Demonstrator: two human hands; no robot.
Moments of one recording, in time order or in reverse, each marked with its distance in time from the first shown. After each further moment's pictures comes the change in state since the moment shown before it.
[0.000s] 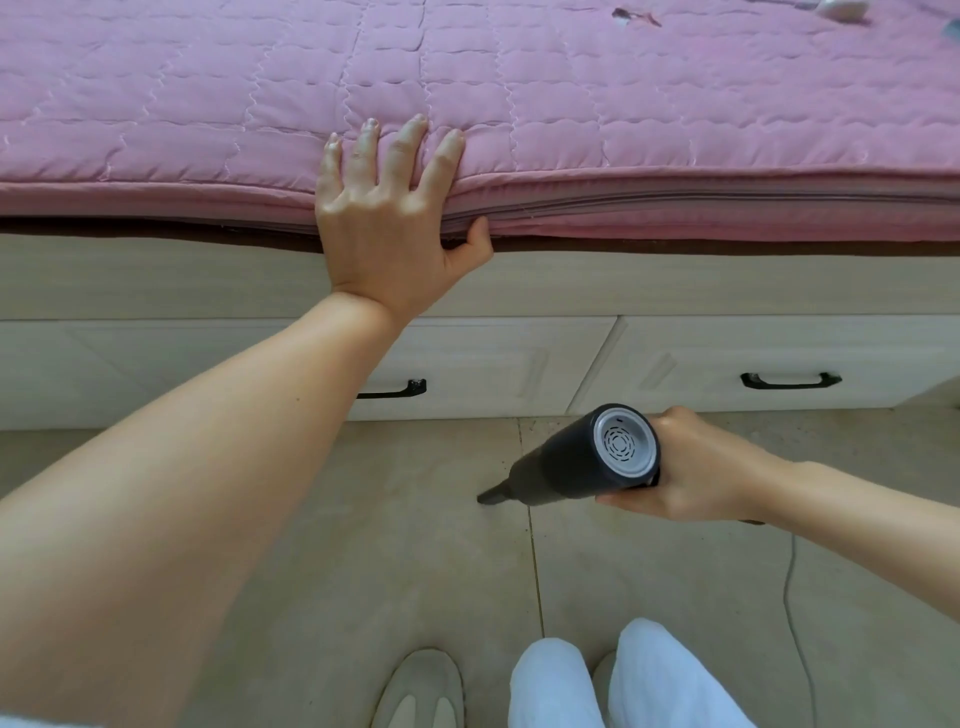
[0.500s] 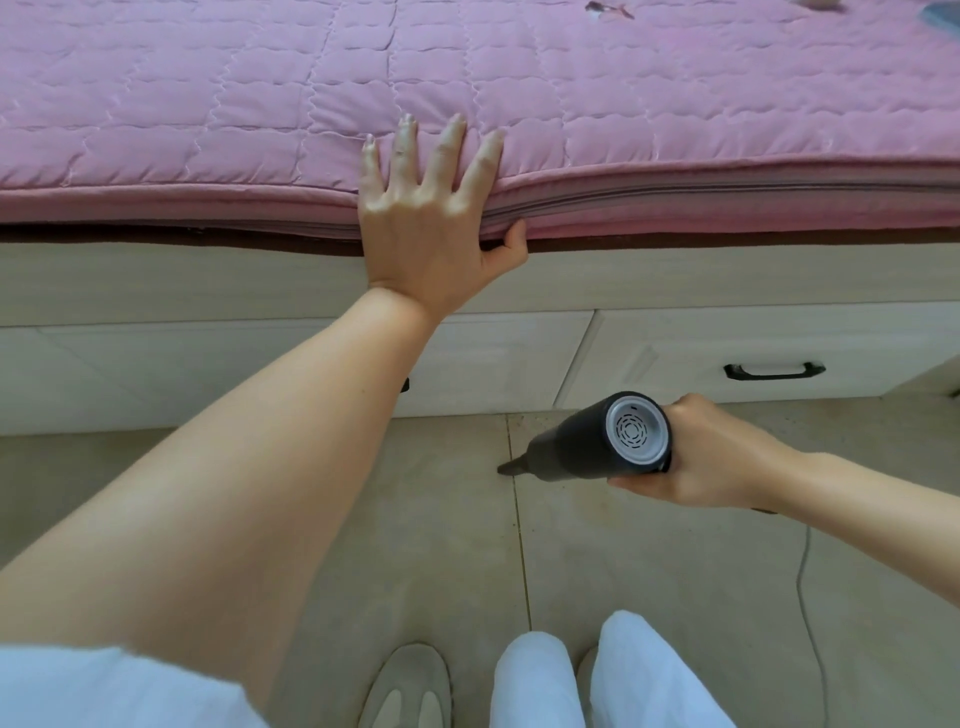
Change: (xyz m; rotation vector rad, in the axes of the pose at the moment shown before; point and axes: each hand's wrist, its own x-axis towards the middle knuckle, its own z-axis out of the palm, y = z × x) left_hand 0.009 0.050 0.009 0.010 -0.010 0.052; right_hand -0.018 0.029 -0.010 -0.068 0.080 0.038
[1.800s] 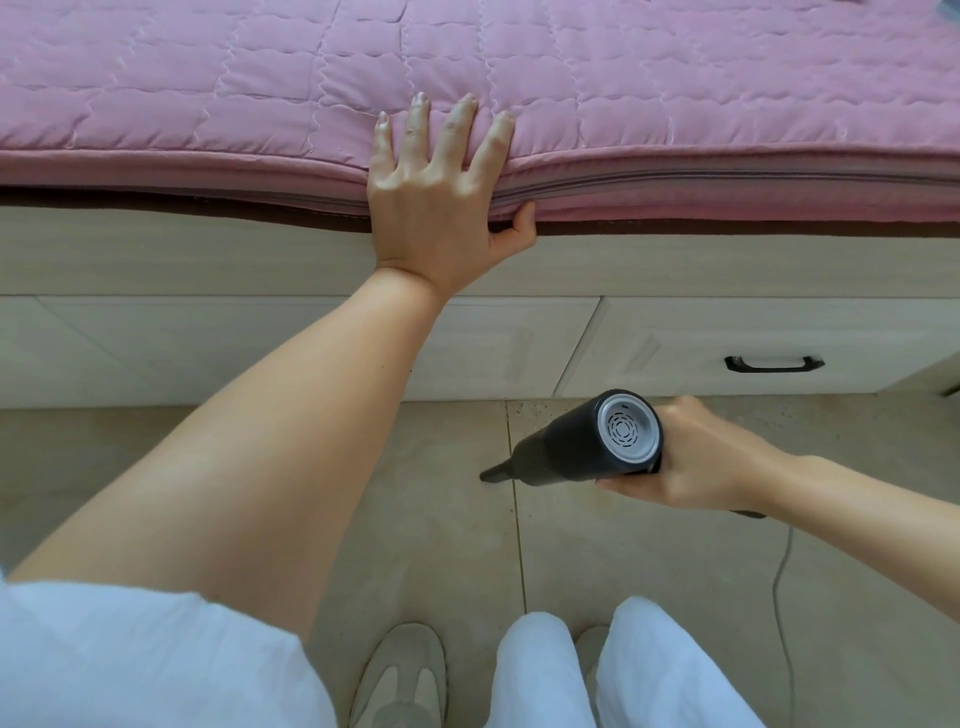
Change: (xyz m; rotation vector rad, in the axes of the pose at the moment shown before) left_hand -0.001 0.000 0.004 -0.012 0.069 -0.020; right_hand -0.004 -0.023 0.004 0.073 -0.023 -0.048
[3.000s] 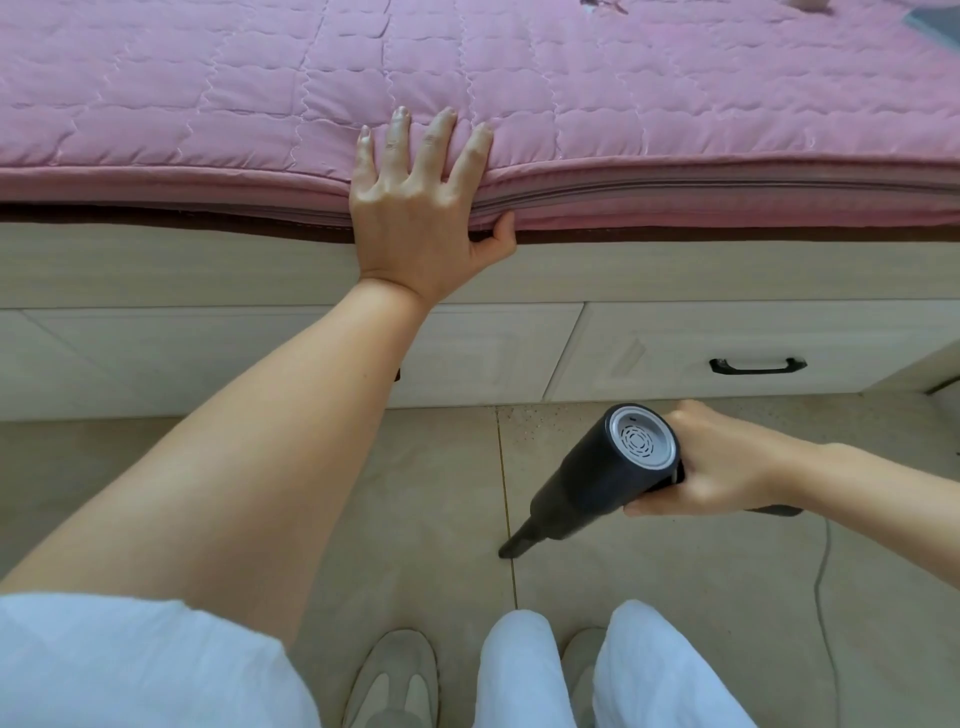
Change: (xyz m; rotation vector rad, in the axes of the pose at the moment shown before) left_hand -0.001 -0.001 0.000 -0.009 -0.024 -0.009; right_hand -0.013 0.013 -0.022 0.021 -0.230 0.026
